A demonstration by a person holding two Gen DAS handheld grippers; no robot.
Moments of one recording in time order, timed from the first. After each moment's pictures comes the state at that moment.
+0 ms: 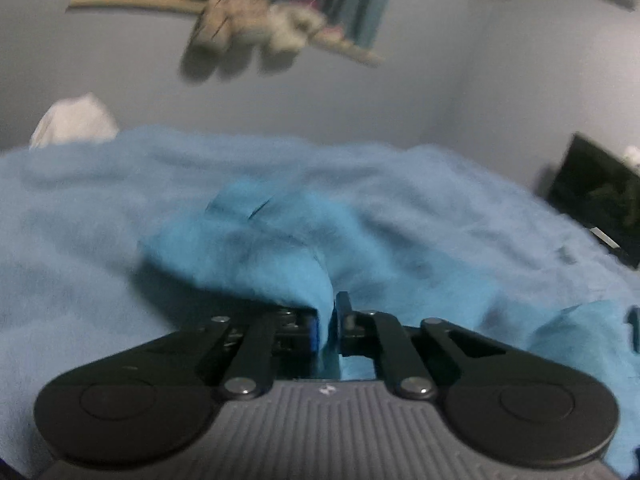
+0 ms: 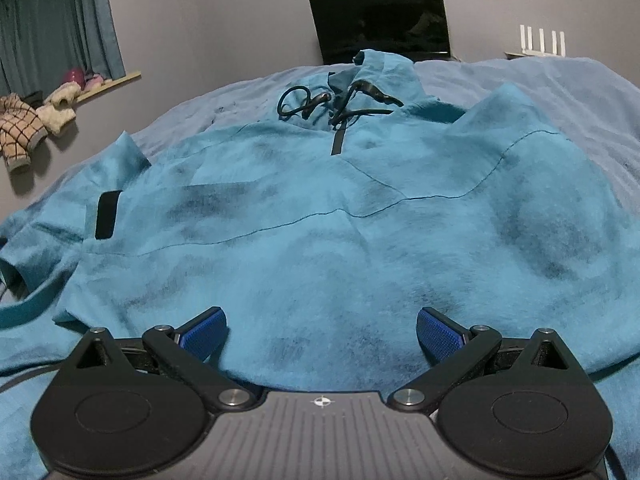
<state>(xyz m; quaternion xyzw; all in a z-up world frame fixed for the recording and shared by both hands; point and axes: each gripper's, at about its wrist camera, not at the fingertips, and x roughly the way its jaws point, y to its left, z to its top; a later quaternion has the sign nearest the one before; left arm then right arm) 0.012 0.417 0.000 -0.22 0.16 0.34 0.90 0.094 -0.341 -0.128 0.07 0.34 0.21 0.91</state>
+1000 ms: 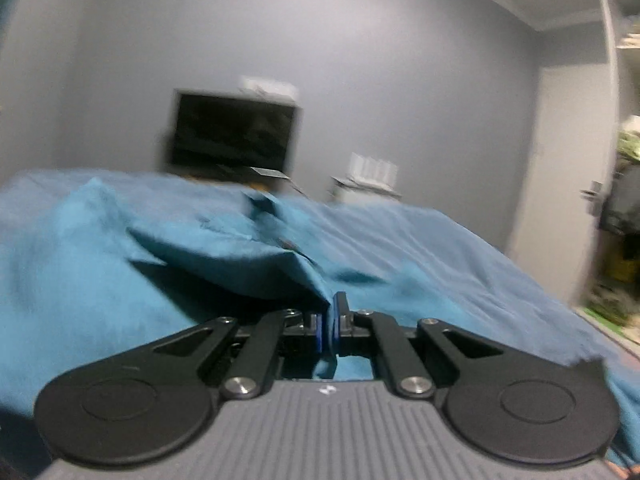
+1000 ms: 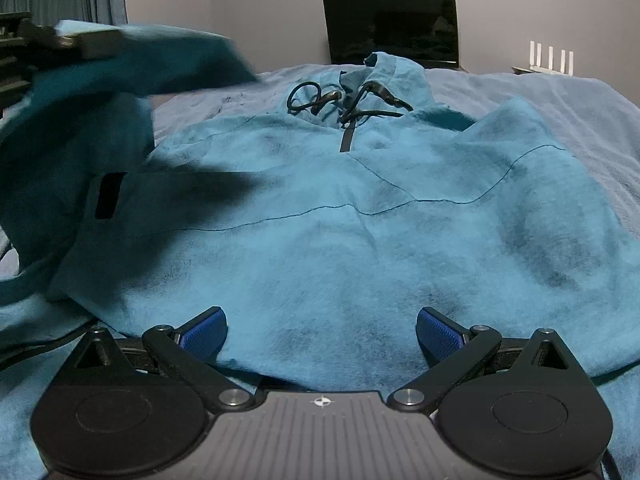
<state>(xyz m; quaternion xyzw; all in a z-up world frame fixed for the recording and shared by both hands) 0.050 0.051 0.041 -0.07 0.16 -0.19 0.97 0.090 -0.337 -0.130 0.03 0.34 0.21 0.92</state>
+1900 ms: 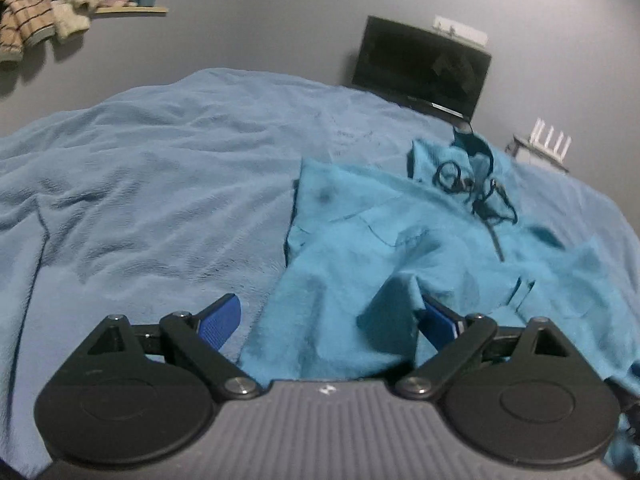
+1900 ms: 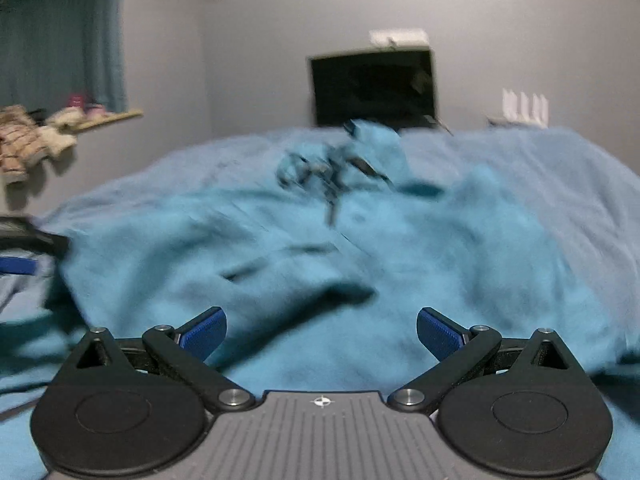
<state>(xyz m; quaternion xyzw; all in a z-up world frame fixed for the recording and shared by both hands) 0.042 0.175 0.002 -0.13 0.29 0.08 0.95 0.052 -0.349 -0.085 0.04 0.24 0.20 0.95</state>
